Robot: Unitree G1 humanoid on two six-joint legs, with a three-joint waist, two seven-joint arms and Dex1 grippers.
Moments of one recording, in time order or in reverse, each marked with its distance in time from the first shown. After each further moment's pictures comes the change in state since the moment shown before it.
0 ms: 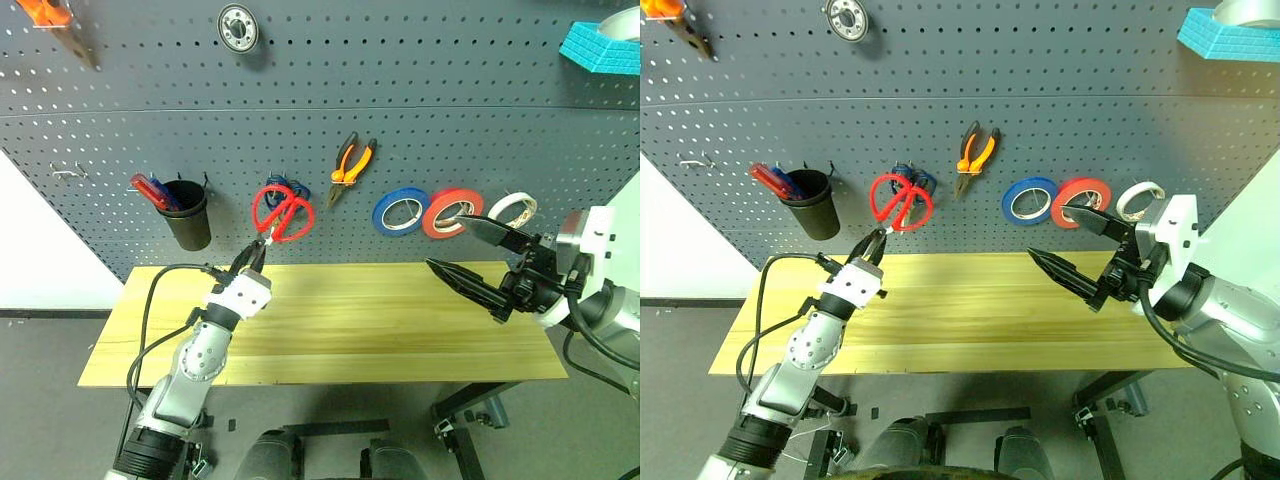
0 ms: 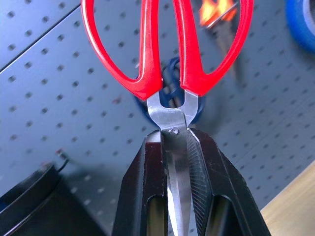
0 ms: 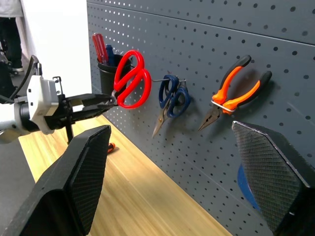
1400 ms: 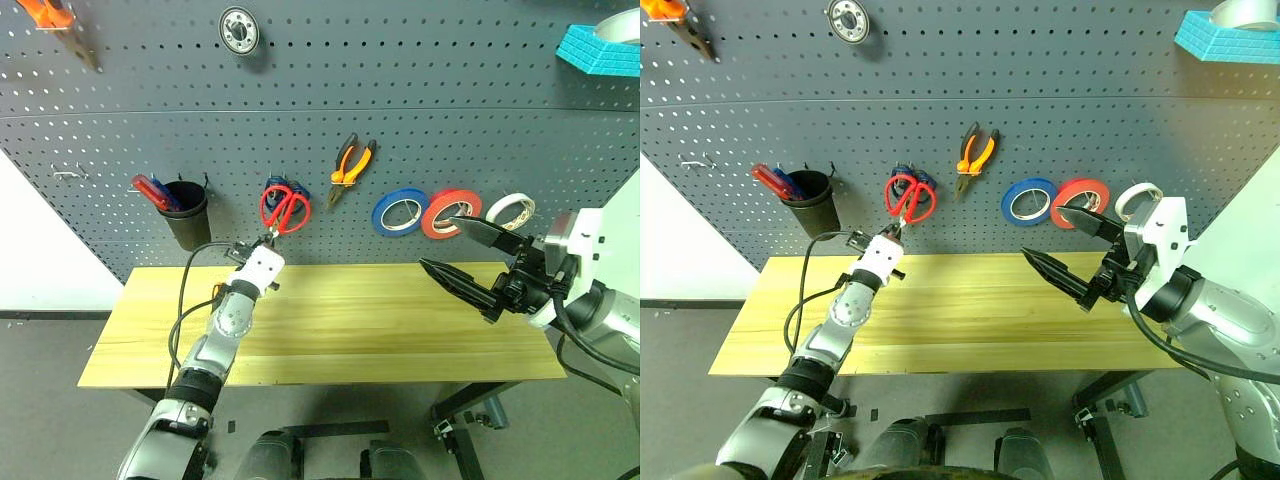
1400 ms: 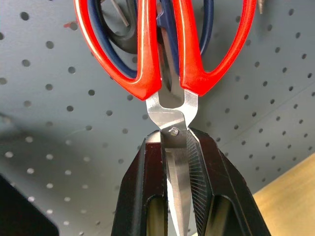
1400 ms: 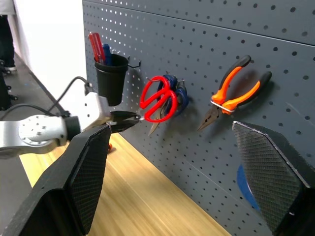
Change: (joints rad) left arm -0.352 -0.139 -0.005 0.581 -0.012 -0.034 0.046; right arm 0.010 0.001 0.033 -0.034 0.019 -0.005 -0.070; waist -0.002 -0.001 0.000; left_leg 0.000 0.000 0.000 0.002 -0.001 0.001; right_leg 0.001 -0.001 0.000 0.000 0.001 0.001
